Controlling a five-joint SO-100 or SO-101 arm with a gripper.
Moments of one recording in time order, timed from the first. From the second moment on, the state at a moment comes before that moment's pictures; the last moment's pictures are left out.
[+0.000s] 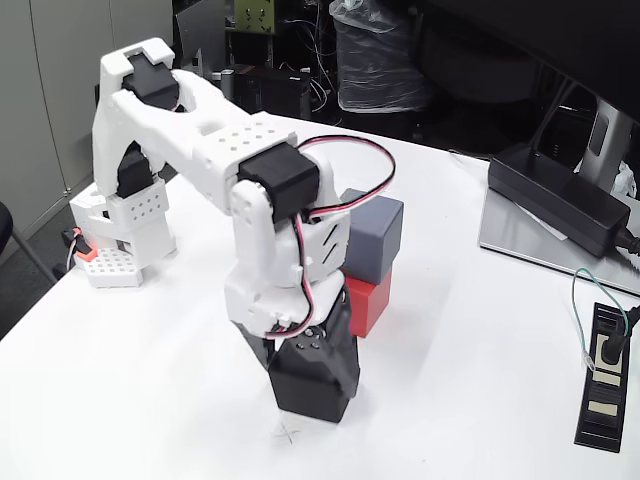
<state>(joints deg) 21.8 69.4 75.5 83.1 -29.6</state>
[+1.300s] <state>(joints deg) 17.0 105.1 59.2 90.6 -29.6</state>
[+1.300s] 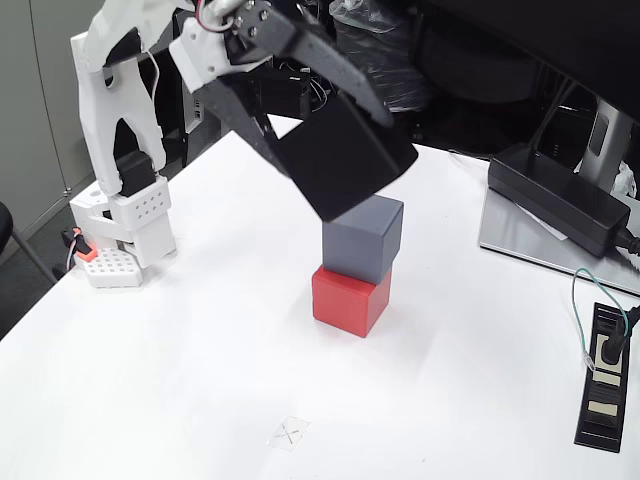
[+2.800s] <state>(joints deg) -5.4 111.5 88.6 90.8 -6.9</state>
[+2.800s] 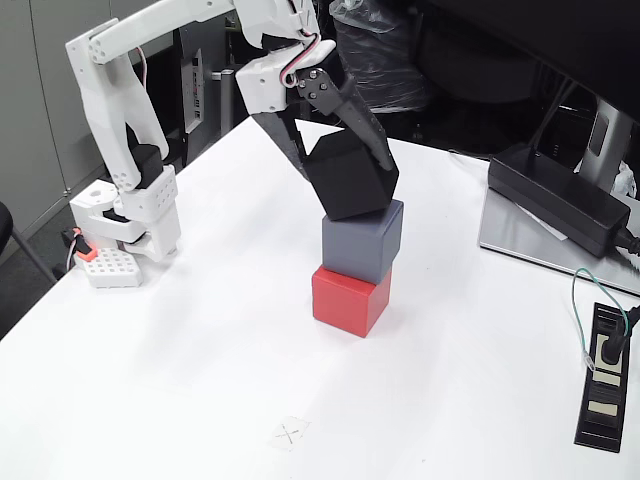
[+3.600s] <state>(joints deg) -5.3 111.9 88.9 90.7 -6.9</state>
